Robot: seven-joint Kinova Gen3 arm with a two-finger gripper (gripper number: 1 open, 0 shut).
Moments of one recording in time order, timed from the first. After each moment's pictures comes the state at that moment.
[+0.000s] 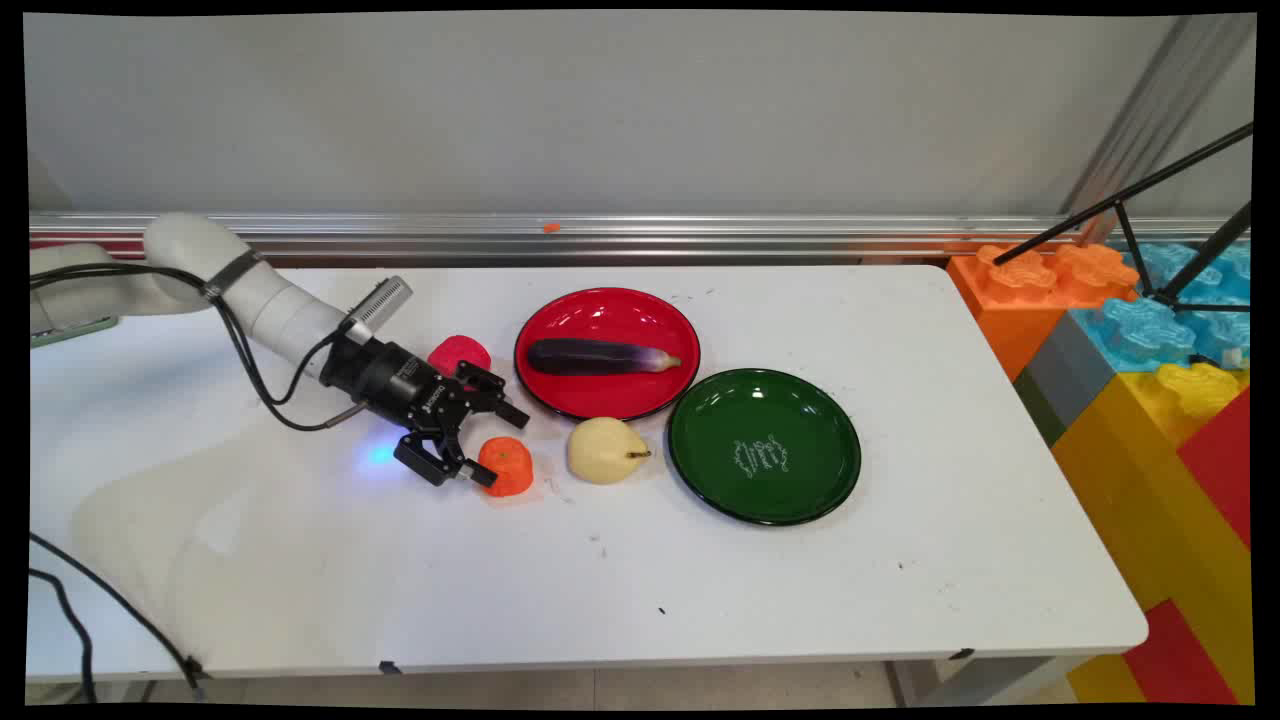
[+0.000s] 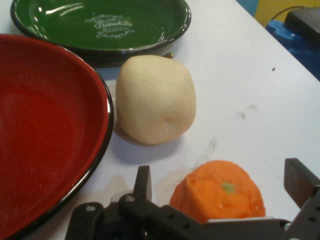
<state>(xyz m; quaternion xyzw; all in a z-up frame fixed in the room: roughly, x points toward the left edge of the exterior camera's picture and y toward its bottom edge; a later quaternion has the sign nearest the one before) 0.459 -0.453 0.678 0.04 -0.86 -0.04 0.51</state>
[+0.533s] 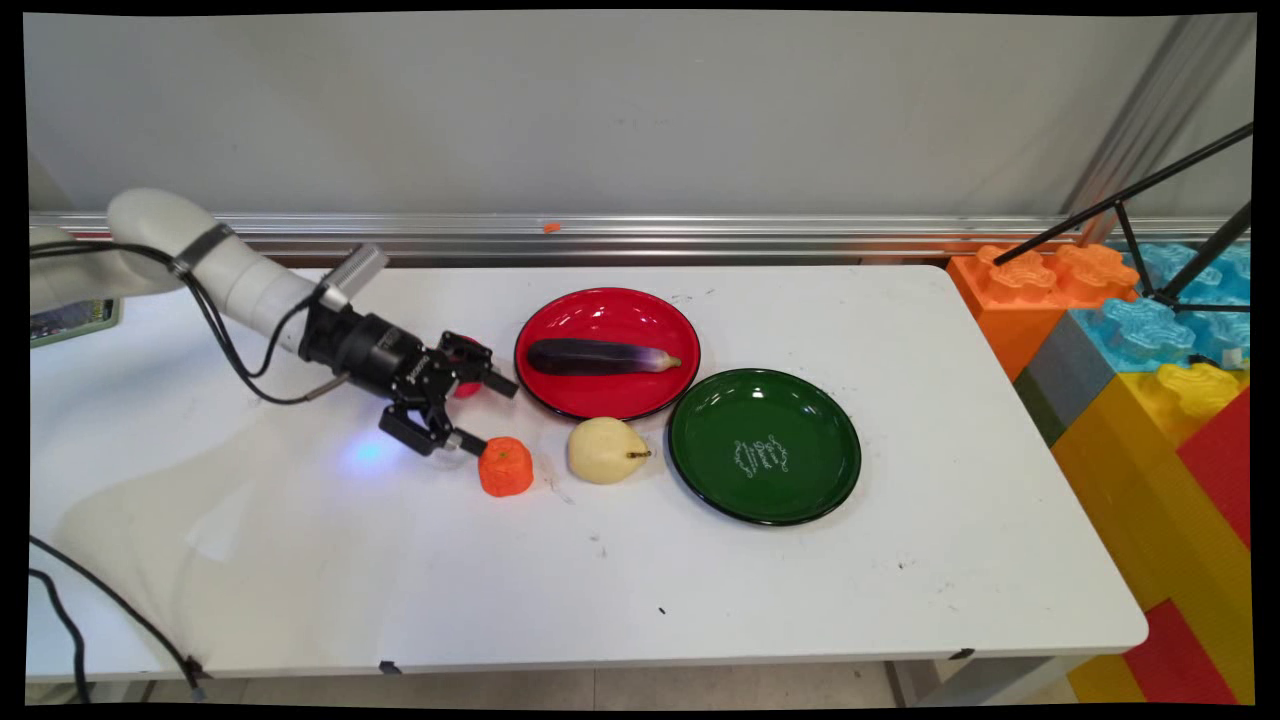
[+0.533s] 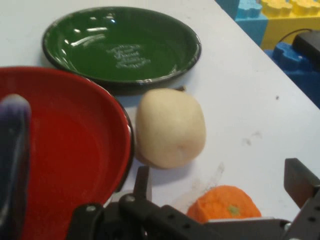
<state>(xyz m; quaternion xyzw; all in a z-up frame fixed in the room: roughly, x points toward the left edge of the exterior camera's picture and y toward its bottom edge) 0.475 -0.455 0.709 0.05 -0.85 -0.03 0.53</state>
